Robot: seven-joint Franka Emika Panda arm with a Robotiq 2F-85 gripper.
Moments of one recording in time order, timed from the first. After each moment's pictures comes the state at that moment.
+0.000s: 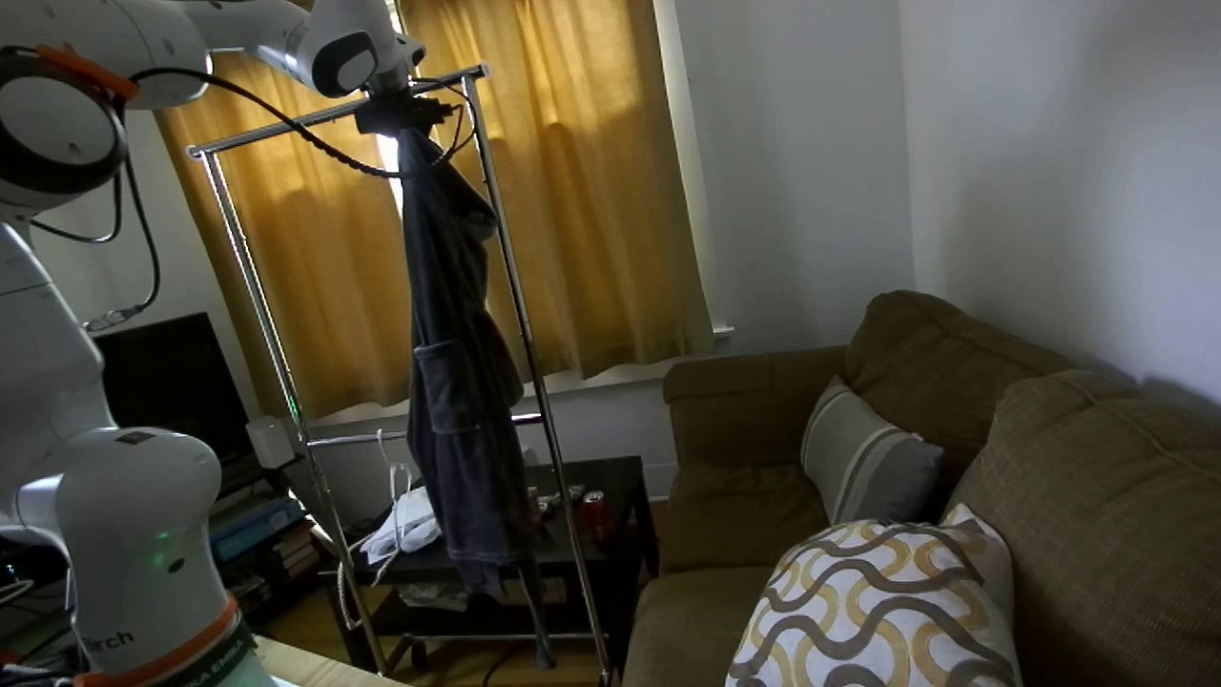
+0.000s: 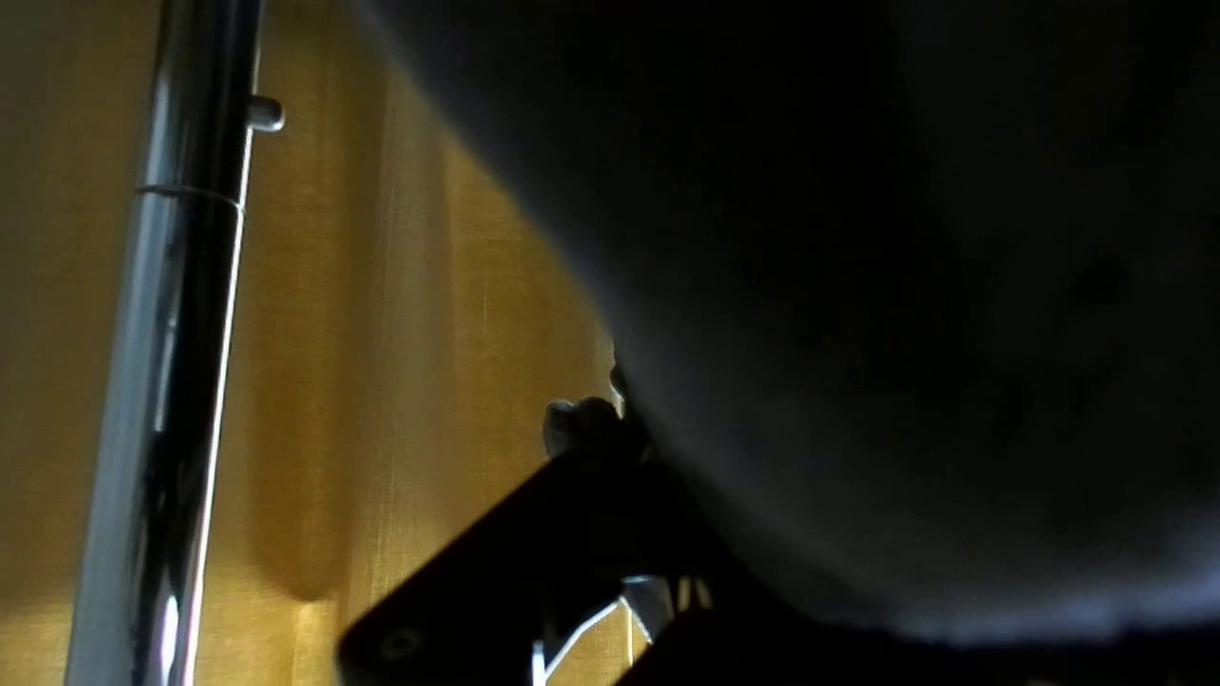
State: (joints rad) arm 0.13 -0.14 -0.09 -1.53 0.68 2.19 -0.83
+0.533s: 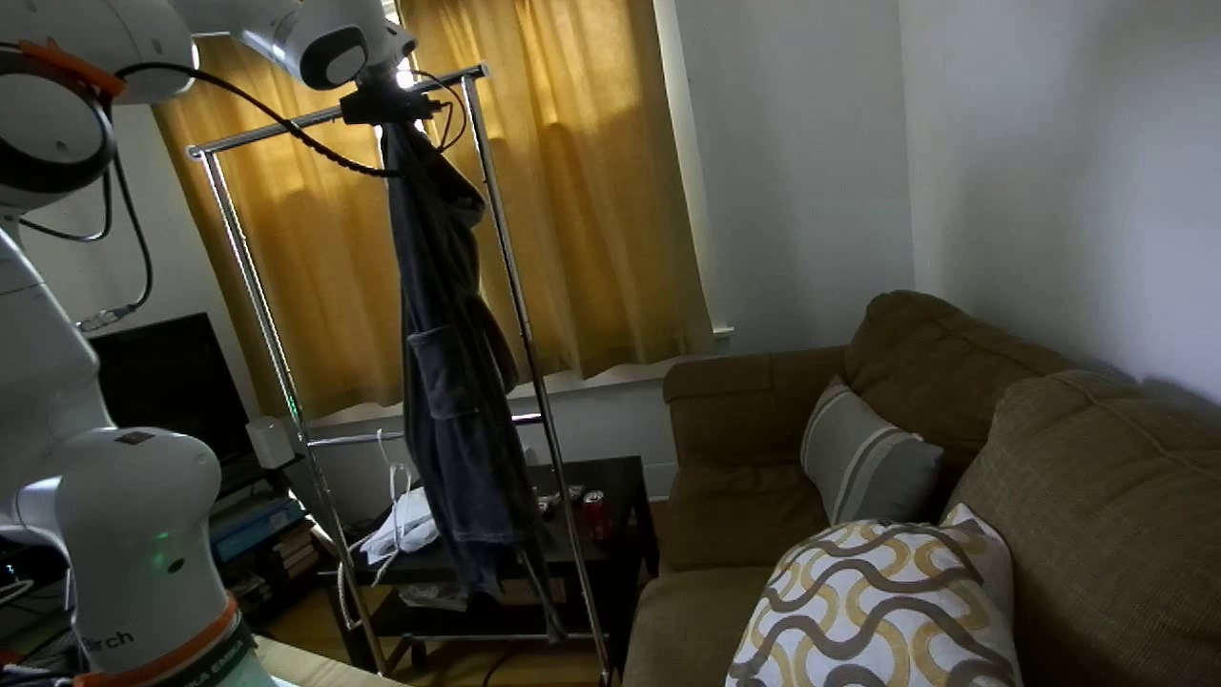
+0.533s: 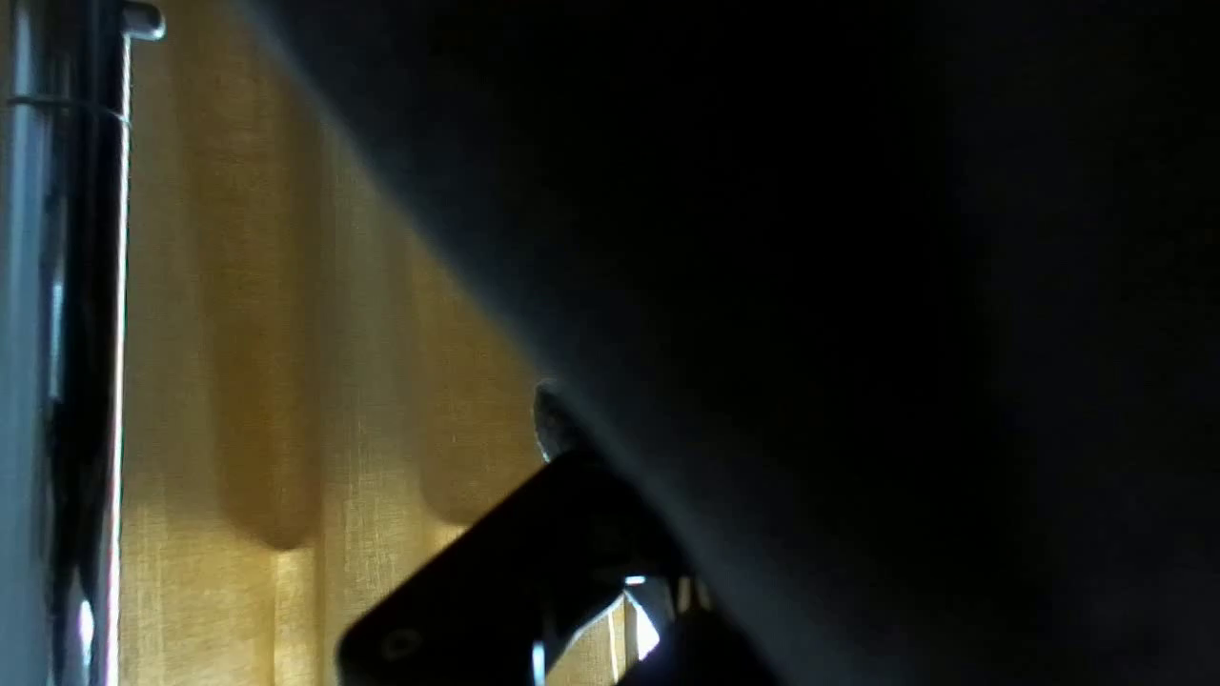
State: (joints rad) arm 0.13 -0.17 -0.08 -1.53 0.78 2.19 -0.83
